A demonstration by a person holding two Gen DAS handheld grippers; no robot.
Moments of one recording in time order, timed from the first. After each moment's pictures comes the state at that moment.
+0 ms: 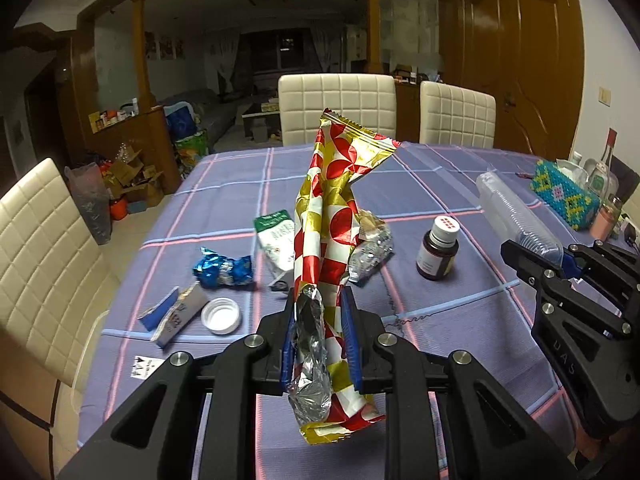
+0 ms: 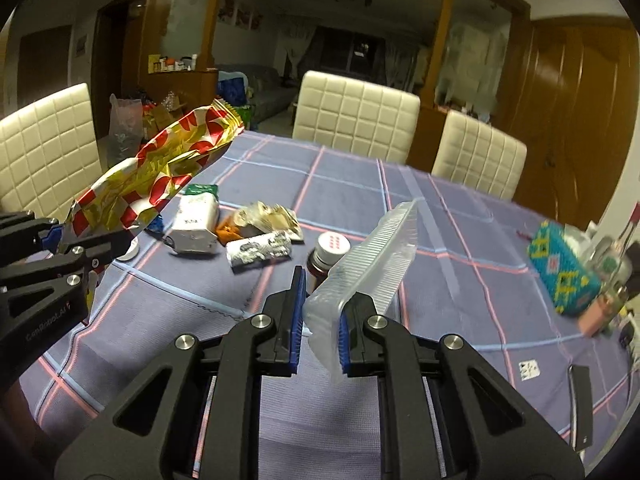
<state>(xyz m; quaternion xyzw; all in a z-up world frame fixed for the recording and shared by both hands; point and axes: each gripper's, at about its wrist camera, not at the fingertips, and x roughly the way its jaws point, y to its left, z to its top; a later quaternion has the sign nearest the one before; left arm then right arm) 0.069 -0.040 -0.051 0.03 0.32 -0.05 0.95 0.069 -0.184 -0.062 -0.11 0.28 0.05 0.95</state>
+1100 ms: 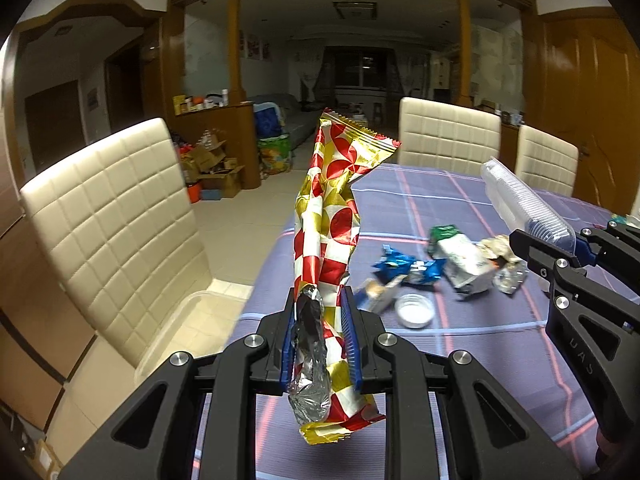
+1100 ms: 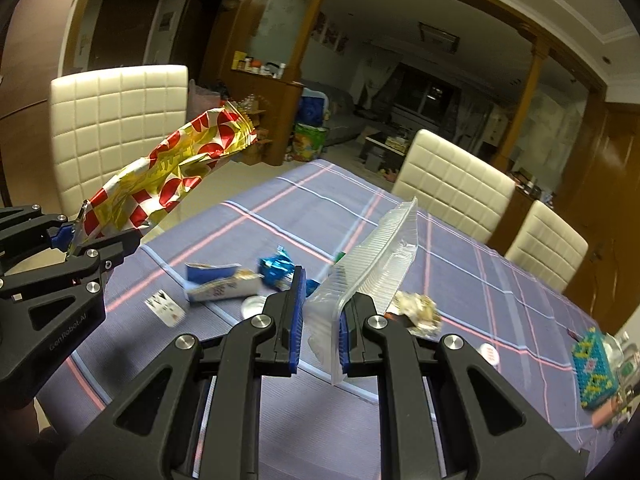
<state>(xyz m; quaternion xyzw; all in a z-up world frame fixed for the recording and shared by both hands) 0.043 0.123 -0.056 -0.02 0.28 0.10 0.95 0.070 -0.006 -0.045 -0.20 0.23 0.17 0.94</state>
